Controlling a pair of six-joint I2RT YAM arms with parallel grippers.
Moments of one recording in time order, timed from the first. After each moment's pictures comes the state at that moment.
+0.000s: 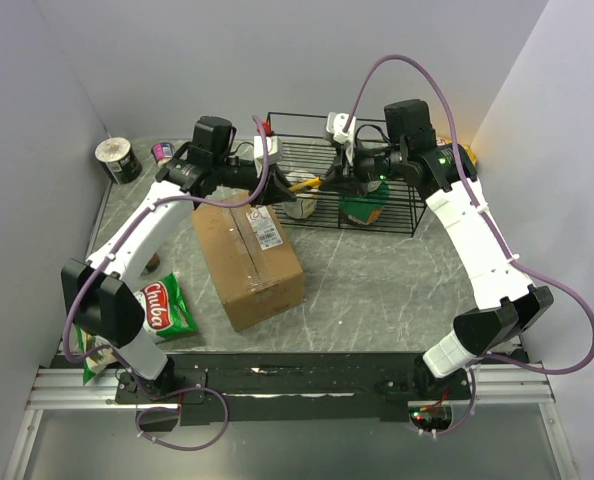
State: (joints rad) left arm -0.43 1.62 1.61 -0.49 1.03 0.47; right arm 0.40 1.54 1.88 -0.96 -0.79 -0.66
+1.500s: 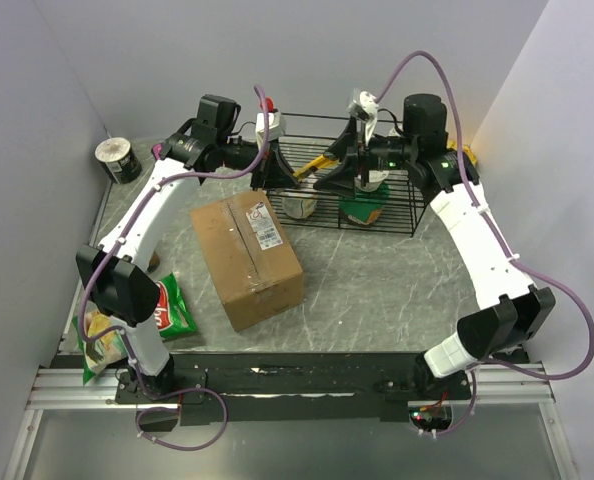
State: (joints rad) left arm -0.41 1.78 1.91 -0.72 1.14 0.43; right arm 0.31 1.51 1.73 -0.56 -1.09 -0.23
